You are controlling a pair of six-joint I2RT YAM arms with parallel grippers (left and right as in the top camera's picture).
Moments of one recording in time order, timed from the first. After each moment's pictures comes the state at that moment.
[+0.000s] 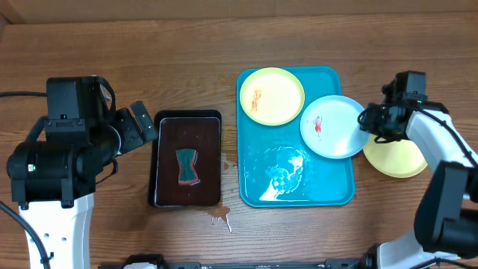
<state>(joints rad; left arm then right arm) 0.01 1.21 1.59 -1.38 -0.04 -0.43 -0.17 1.76 1.09 -0.60 -0.12 0.20</state>
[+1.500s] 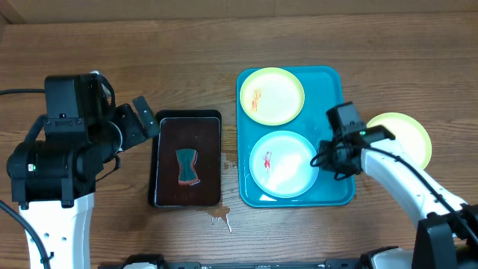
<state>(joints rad) 0.01 1.21 1.59 -1.34 0.03 -0.44 0.26 1.52 0.92 -0.81 -0.03 0.45</state>
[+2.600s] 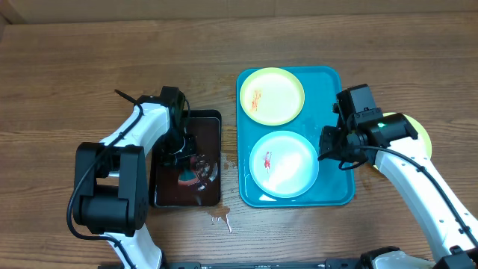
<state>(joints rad) -0.12 1.92 1.18 -1.01 0.11 -0.35 0.26 1.42 1.08 -0.97 -0.10 0.41</state>
